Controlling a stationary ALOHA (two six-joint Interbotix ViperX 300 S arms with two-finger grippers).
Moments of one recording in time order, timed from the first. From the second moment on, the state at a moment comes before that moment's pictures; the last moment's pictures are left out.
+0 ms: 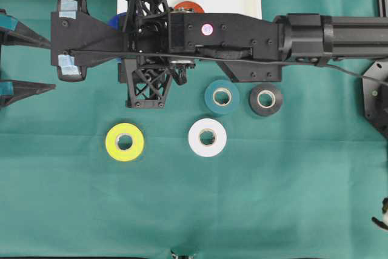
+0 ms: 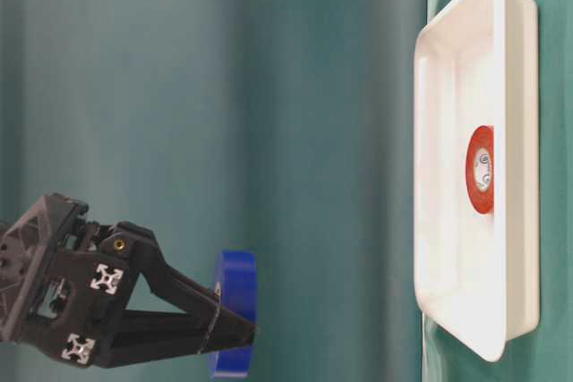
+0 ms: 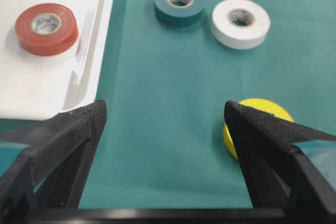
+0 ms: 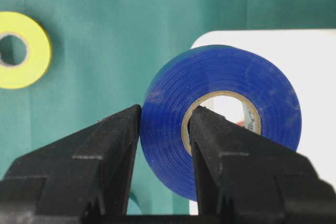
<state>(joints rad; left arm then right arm) 0.04 -1.05 1.23 0.00 0.18 -0.04 0.04 0.39 -0.53 -0.21 1.28 0.20</state>
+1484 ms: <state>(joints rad) 0.04 -1.05 1.23 0.00 0.18 -0.04 -0.06 0.39 -0.55 -0.21 1.26 0.18</state>
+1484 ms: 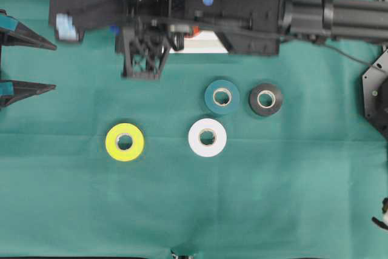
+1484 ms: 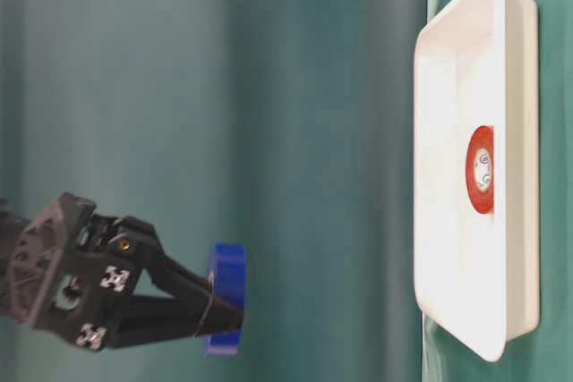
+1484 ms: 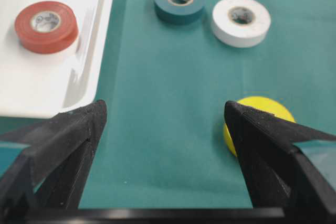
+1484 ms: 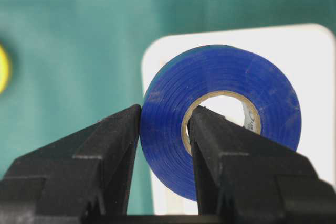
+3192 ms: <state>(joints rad) 0.05 -1.05 1.24 0.00 0.19 -0.04 -0.29 0.39 -0.38 -0.21 1.10 0.20</state>
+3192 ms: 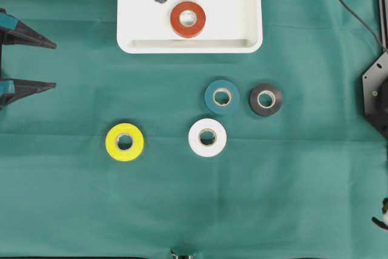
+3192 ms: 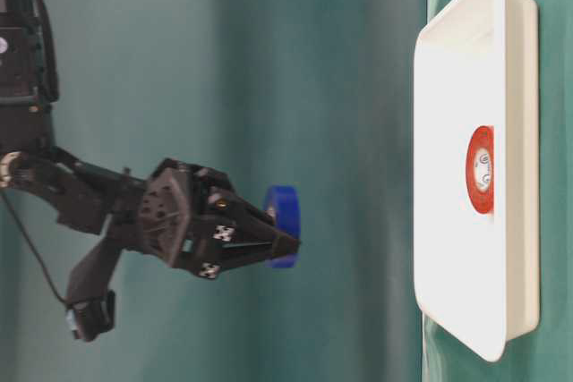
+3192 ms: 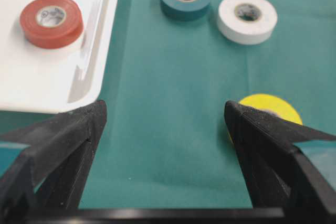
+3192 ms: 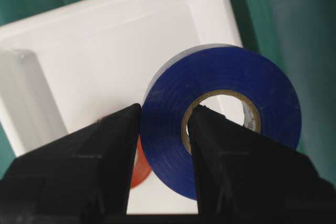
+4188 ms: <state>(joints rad) 0.05 -1.05 1.25 0.00 0.19 -0.04 -0.28 0.54 -0.10 -0.19 0.66 0.33</state>
